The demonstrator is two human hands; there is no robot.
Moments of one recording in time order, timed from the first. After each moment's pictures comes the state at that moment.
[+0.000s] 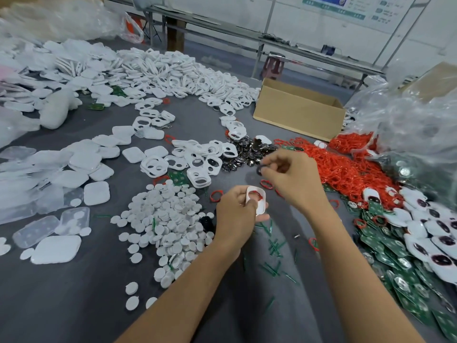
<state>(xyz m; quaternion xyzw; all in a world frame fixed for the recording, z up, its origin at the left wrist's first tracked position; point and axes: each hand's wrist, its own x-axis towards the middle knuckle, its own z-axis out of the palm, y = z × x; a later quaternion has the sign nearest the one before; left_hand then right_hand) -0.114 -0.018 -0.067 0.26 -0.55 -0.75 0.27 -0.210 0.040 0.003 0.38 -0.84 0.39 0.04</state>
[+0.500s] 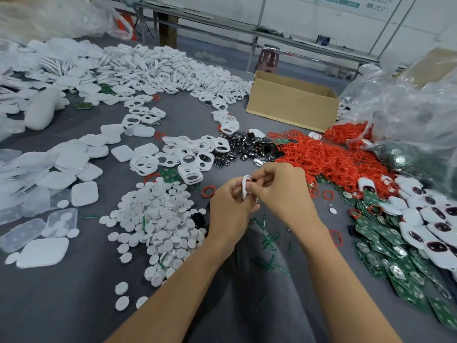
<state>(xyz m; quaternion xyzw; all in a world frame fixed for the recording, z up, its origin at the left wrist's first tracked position) -0.118 -0.016 -0.070 0.22 -0.55 -0.76 0.28 -0.188 0.052 -0.012 0.35 -0.87 0.34 0.03</state>
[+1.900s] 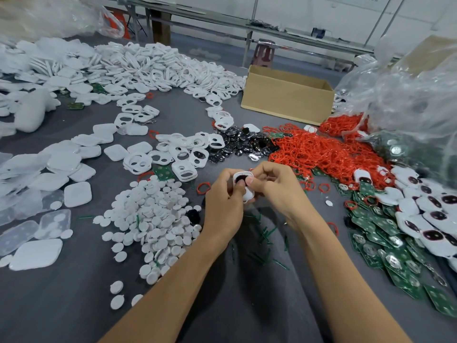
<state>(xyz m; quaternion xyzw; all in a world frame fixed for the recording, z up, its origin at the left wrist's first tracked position) -0.115 -0.019 -0.070 0.23 -0.65 -0.65 0.31 -0.201 0.060 -0.030 0.29 -0.78 0.52 -0.17</state>
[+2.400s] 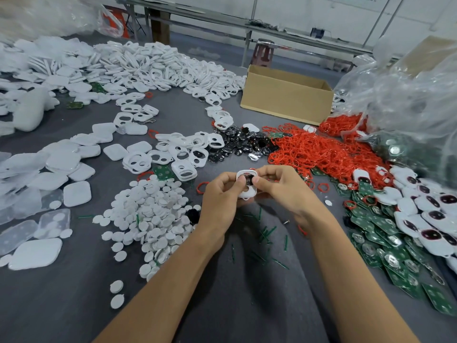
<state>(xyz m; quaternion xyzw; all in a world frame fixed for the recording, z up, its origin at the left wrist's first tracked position) -0.117 -0.024 -0.067 0.22 -0.54 -0.77 0.26 -0.204 0.066 -0.024 0.28 -0.76 0.53 -0.23</state>
